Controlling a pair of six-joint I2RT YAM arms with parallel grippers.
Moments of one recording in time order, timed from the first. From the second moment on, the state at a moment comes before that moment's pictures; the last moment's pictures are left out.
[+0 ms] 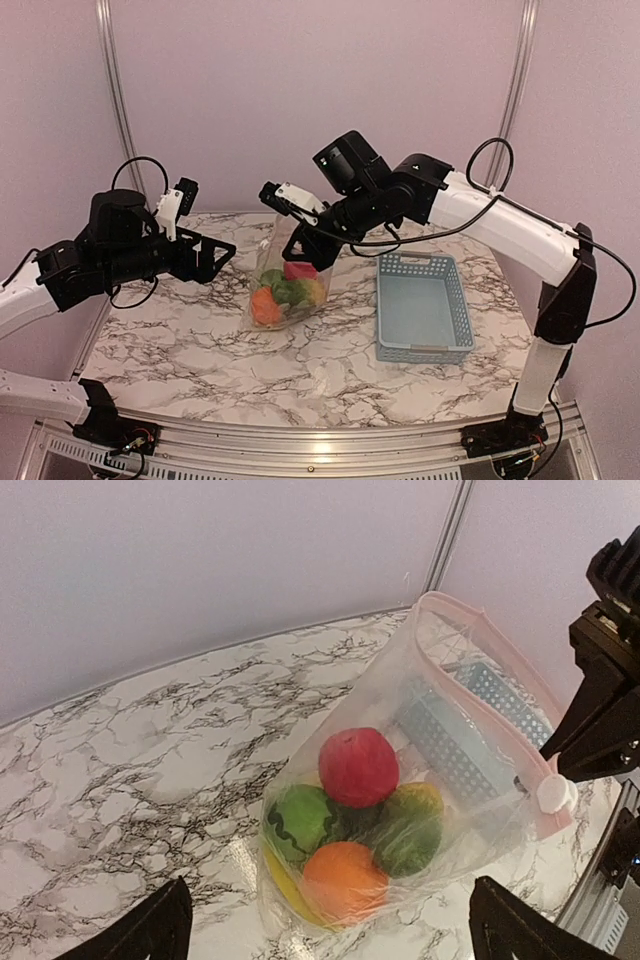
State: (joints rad) left arm -0.77 0.97 0.95 -0.37 -0.08 -0.22; right arm 0.99 1.85 1.96 -0.88 -0.24 -0.12
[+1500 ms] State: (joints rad) left arm -0.77 1.12 0.88 0.05 0.31 0.13; right arm 0.99 1.86 2.01 -0.92 -0.26 -0.05
